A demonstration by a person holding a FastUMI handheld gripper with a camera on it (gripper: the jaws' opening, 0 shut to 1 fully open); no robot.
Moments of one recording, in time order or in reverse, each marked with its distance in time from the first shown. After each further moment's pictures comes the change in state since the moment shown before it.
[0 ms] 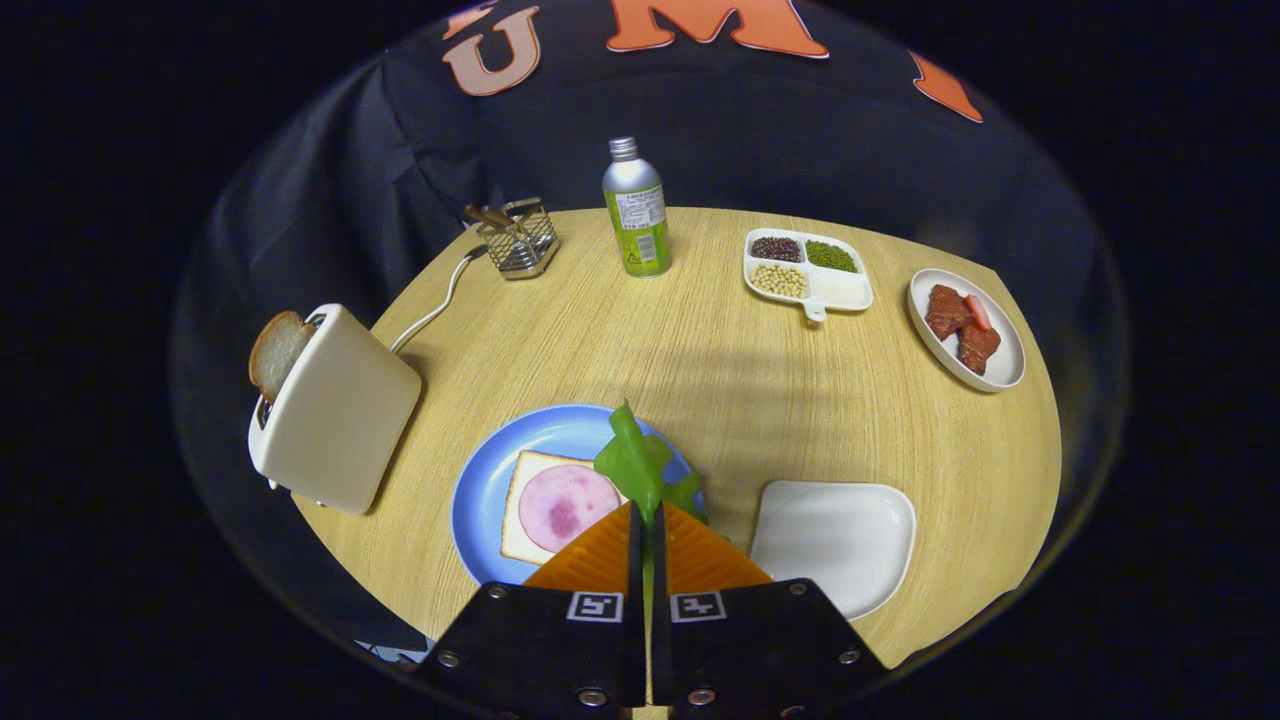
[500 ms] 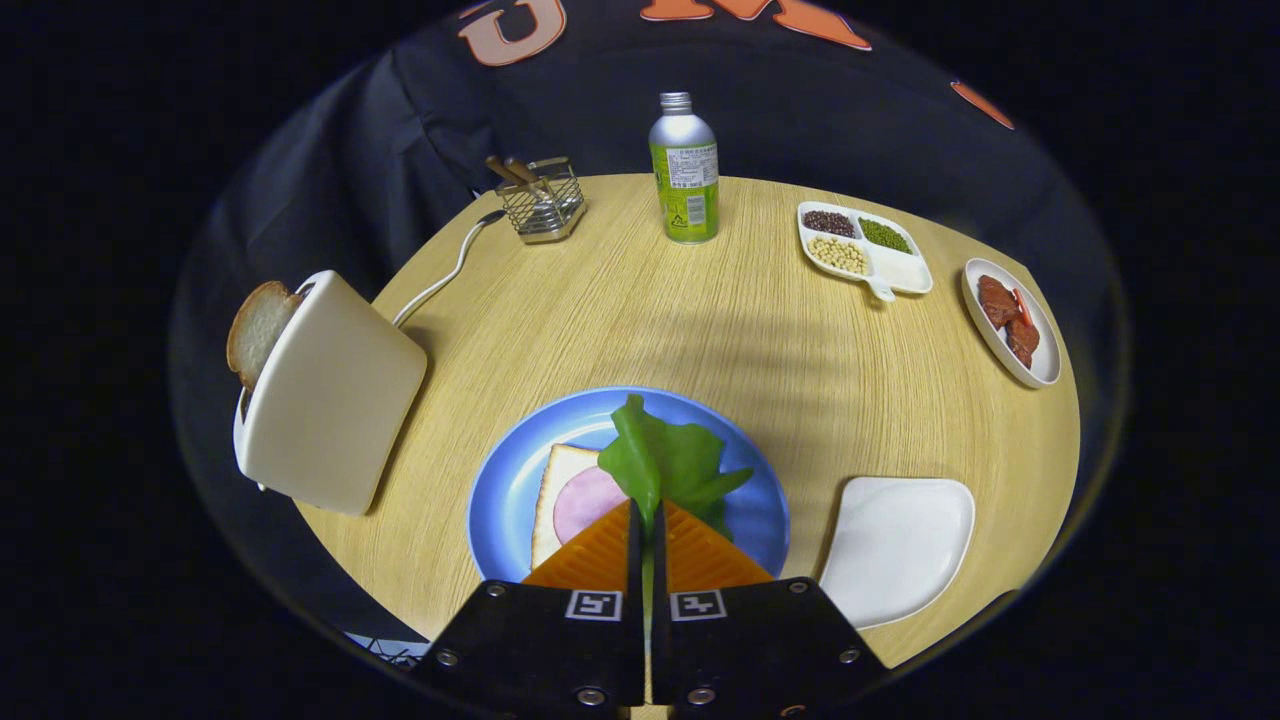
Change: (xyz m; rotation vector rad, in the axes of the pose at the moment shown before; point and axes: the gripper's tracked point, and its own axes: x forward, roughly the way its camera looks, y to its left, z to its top) arm 0.032 0.036 -0.011 -0.022 0.057 0.027
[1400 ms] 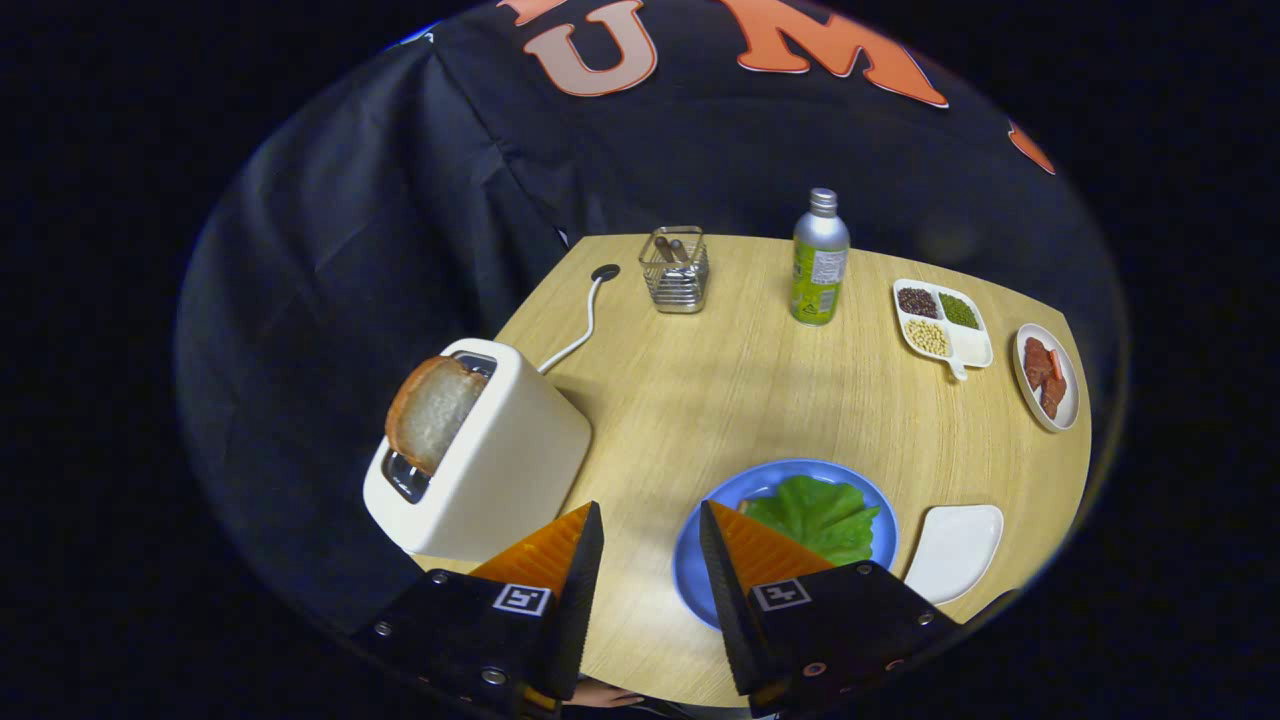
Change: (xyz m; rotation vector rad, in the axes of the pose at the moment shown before) arm -0.083 0.151 0.078 -0.022 -0.098 0.168
